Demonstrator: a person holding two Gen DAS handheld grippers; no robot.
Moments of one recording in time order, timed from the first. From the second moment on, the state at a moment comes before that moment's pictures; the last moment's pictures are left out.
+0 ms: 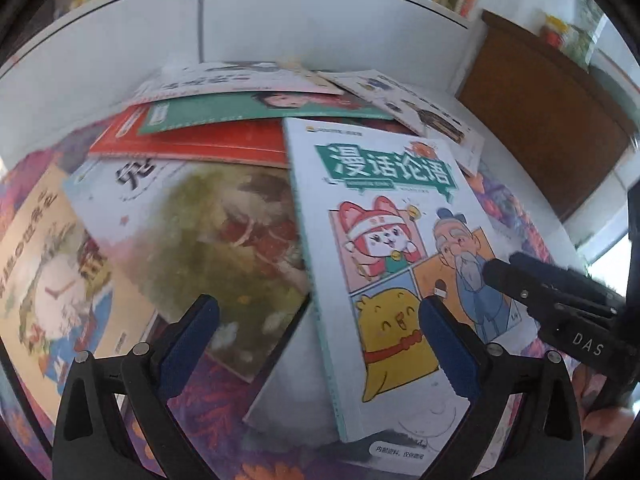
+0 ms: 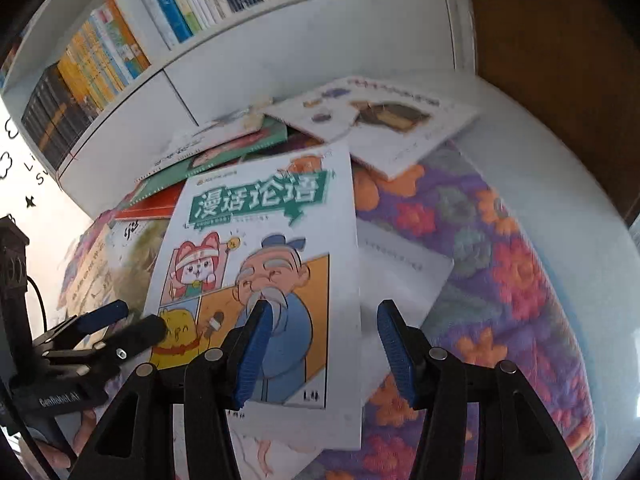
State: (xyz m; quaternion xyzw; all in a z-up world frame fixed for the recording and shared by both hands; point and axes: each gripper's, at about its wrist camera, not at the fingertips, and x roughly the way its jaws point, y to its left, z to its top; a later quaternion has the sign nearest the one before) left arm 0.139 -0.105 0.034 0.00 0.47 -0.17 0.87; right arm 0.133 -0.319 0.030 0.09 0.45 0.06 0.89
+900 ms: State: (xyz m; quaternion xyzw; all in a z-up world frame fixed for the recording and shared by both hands) left arm 0.146 -0.097 0.034 0.06 0.48 -0.19 0.85; right arm 0.126 -0.284 0.026 0.15 0.46 0.21 0.85
